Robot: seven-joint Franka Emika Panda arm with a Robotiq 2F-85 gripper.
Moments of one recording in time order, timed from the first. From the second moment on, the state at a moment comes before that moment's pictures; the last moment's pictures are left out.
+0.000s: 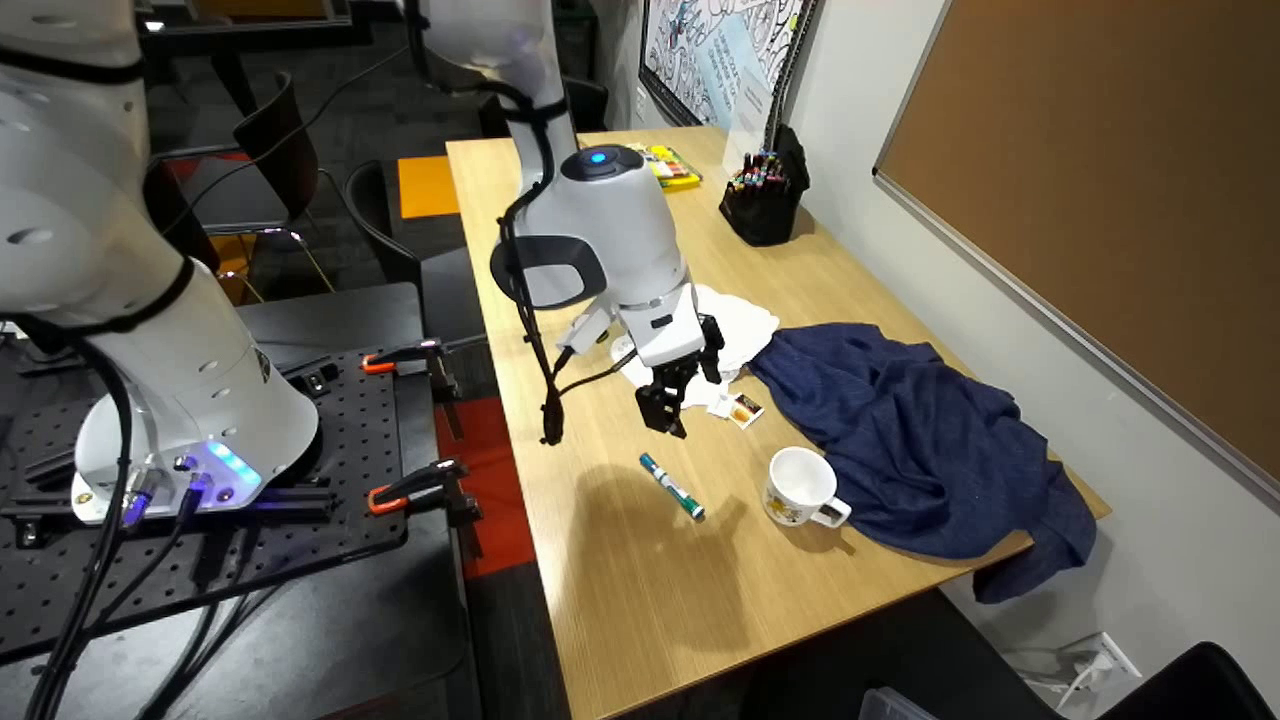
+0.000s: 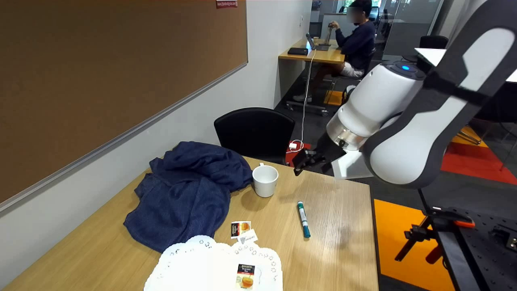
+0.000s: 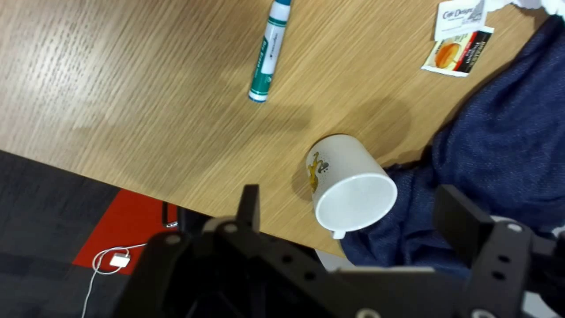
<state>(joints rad) 0.08 0.40 -0.22 -2.57 0.34 3.38 0.51</state>
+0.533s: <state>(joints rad) -0.05 0.25 -0.10 -2.66 0.24 3.39 0.50</state>
